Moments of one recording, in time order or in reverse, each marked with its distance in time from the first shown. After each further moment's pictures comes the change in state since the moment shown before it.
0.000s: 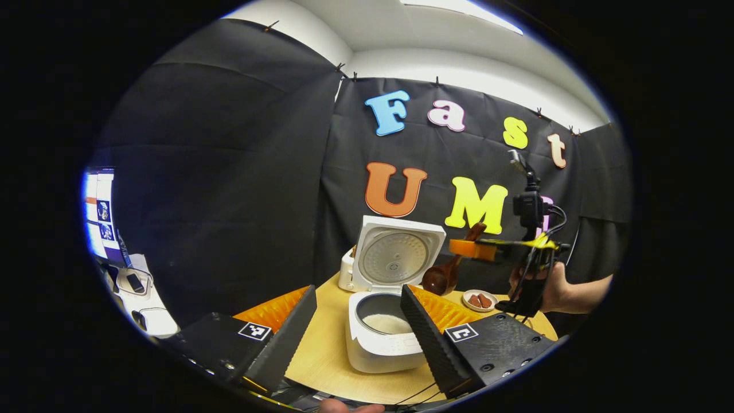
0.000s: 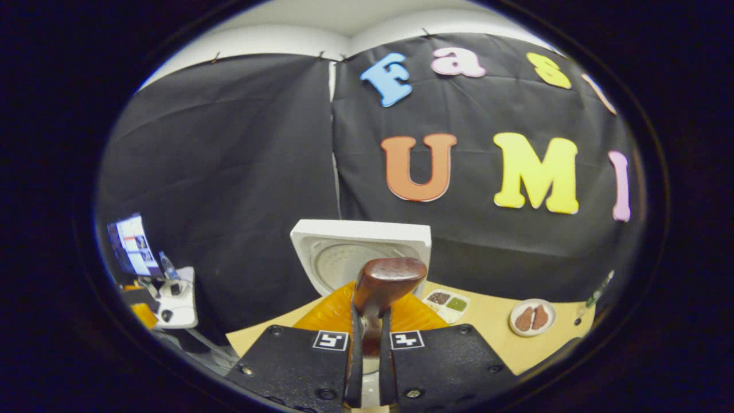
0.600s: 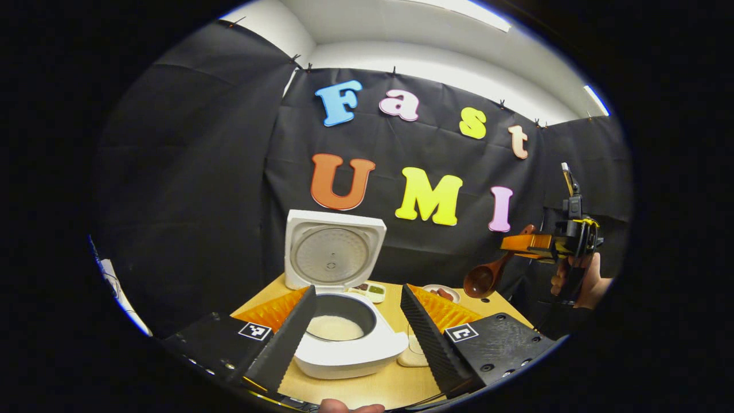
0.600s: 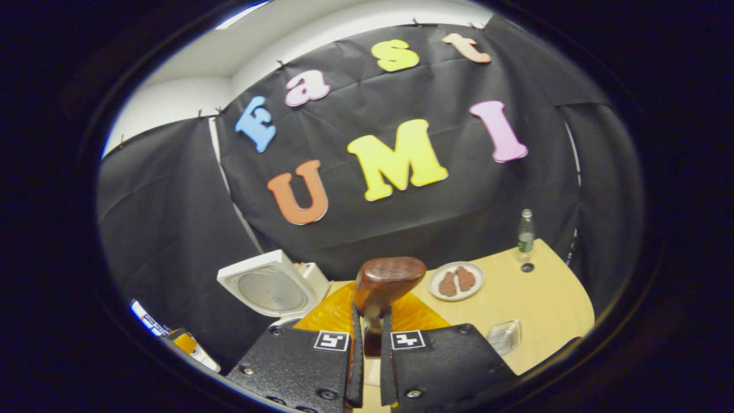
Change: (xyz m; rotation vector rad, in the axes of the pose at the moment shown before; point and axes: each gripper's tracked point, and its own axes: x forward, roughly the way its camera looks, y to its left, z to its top) left arm 0.035 -0.111 -0.009 0.034 0.039 -0.241; right arm -0.183 -0.203 -0.017 0.363 -0.101 -0.410
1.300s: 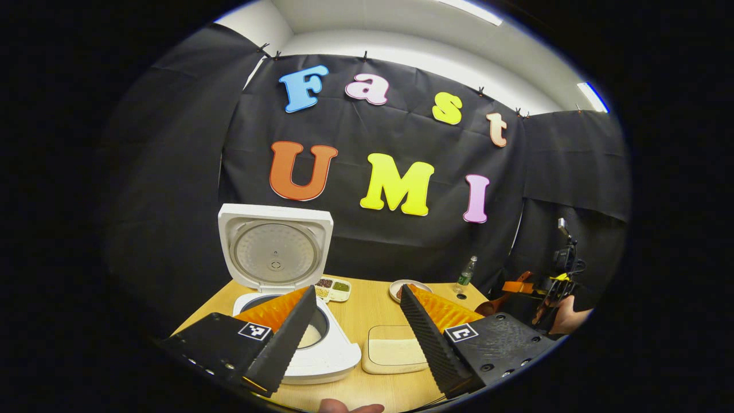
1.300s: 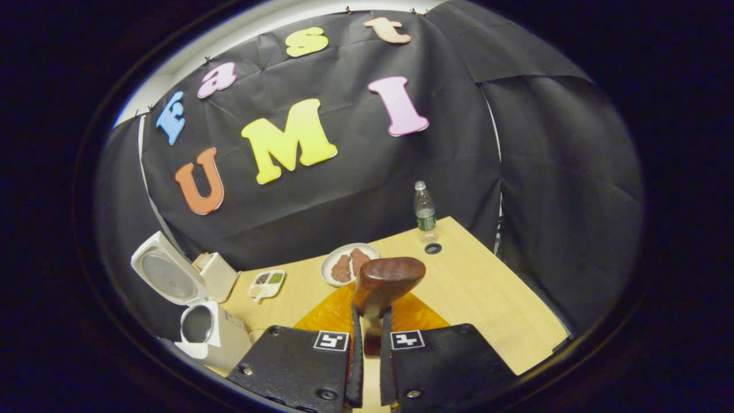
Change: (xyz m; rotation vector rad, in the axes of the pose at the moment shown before) left arm 0.055 -0.068 -0.003 0.013 0.067 -0.085; right arm 0.025 -0.207 -0.060 0.021 0.081 -0.305
